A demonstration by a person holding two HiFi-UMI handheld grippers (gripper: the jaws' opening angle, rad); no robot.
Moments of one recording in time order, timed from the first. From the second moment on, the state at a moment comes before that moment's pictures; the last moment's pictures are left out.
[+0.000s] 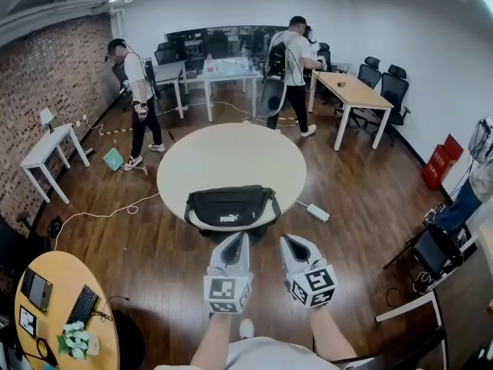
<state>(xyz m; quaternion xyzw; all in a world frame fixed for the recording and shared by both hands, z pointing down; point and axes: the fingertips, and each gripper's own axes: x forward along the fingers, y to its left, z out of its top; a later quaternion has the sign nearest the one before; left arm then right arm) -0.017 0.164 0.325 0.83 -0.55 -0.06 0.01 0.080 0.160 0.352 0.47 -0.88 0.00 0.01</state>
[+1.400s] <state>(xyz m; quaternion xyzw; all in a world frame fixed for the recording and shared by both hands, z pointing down) 0.053 -0.228 0.500 0.85 -0.50 0.10 0.16 0.123 -0.277 0.578 0.36 -0.89 0.15 0.24</state>
